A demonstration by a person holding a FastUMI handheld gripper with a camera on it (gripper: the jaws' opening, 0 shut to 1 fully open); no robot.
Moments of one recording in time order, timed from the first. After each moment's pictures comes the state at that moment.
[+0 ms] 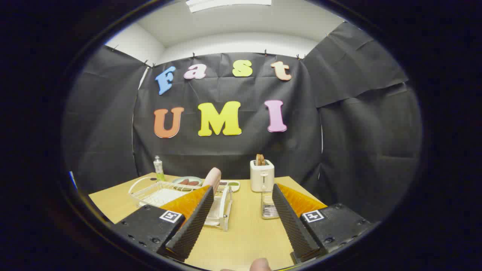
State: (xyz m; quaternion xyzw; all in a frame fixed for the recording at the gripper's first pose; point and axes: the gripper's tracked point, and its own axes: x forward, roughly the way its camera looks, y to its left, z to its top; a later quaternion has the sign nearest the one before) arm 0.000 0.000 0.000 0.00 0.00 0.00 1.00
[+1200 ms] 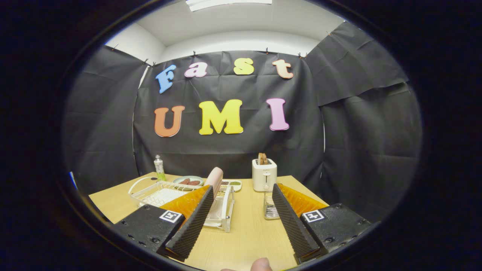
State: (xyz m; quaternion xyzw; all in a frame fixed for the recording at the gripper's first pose) arm 0.017 0.012 0.007 -0.01 0.00 0.01 1.00
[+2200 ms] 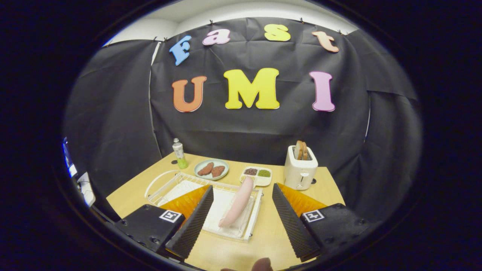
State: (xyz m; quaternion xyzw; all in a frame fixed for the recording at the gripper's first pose) arm 0.147 0.086 0.083 -0.05 0.20 0.12 0.97
